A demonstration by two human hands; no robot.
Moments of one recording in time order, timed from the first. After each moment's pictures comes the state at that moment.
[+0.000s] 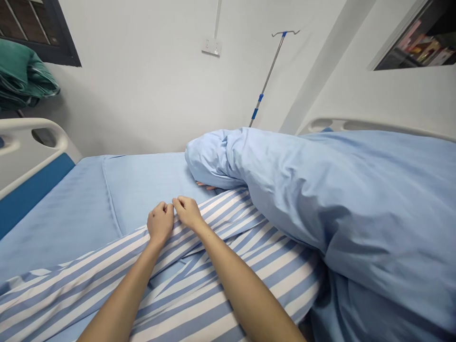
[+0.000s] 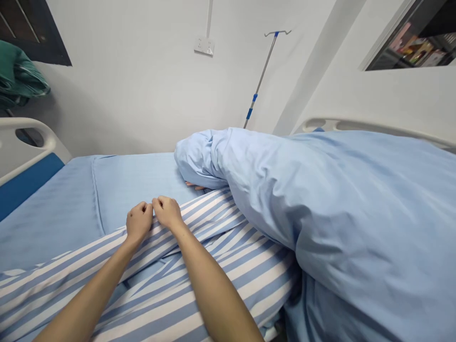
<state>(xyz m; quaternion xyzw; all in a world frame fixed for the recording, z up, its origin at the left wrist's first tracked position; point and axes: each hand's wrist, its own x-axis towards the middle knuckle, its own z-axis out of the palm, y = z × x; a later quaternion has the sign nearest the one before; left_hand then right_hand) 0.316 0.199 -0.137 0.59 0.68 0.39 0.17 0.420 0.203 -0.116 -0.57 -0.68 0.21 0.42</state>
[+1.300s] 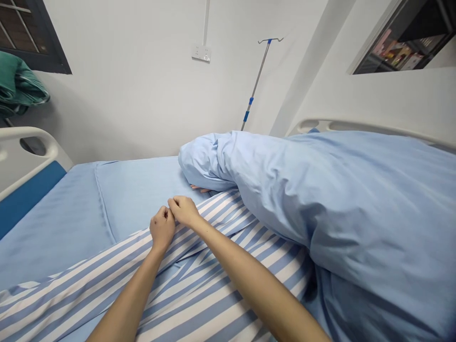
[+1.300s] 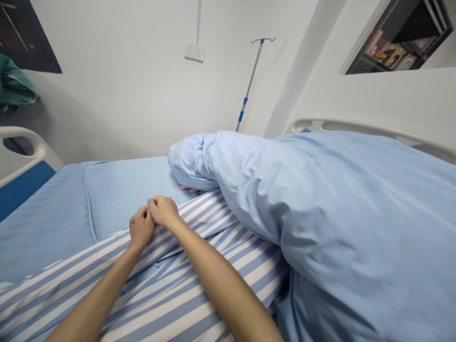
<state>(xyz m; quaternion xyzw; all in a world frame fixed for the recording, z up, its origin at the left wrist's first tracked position) 0.339 0.192 -0.143 0.62 0.63 0.44 0.19 0.431 0.204 -0.097 -0.59 -0.67 0.23 0.39</state>
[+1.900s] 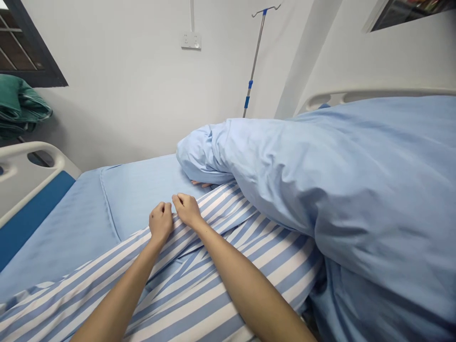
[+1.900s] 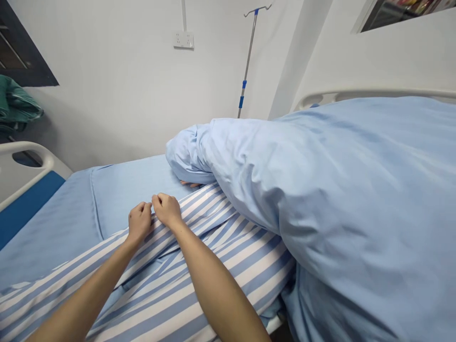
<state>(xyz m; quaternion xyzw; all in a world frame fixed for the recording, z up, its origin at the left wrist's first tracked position) 0.347 0.197 -0.125 0.60 0.63 0.44 0.21 0.447 0.201 -0.123 -0.57 -0.63 0.20 0.49</state>
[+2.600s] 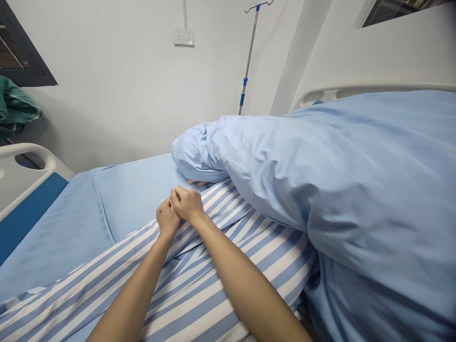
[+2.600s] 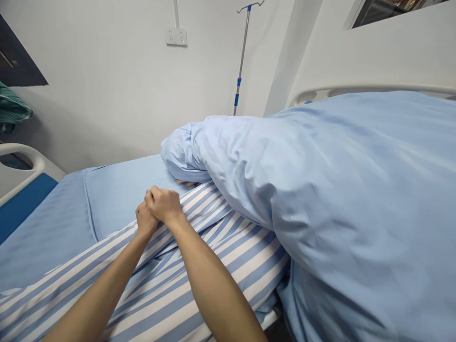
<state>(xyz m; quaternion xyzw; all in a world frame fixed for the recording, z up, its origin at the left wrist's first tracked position) 0.380 0.198 -0.128 0.66 0.60 0.42 0.17 0.462 0.192 -0.100 -0.61 -0.67 0.05 0.42</state>
